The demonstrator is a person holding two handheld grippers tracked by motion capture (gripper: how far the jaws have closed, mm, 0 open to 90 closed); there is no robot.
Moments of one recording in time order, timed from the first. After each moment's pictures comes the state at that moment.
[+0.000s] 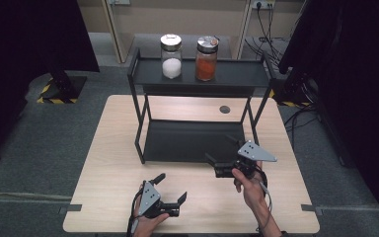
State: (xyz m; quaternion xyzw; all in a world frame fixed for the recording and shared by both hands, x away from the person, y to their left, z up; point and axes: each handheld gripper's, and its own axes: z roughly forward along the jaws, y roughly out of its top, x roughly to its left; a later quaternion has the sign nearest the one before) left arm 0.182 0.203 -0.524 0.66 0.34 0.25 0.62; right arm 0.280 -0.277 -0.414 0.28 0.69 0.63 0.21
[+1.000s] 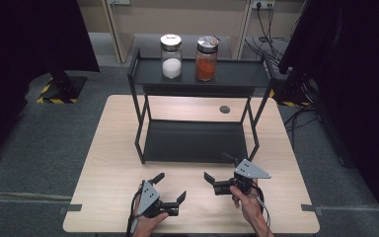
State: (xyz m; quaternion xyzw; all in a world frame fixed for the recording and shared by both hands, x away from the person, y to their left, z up) left arm 0.182 0.203 -0.524 0.66 0.35 0.25 0.62; right arm 0.269 -0.286 -0.470 0.28 0.71 0.62 0.18
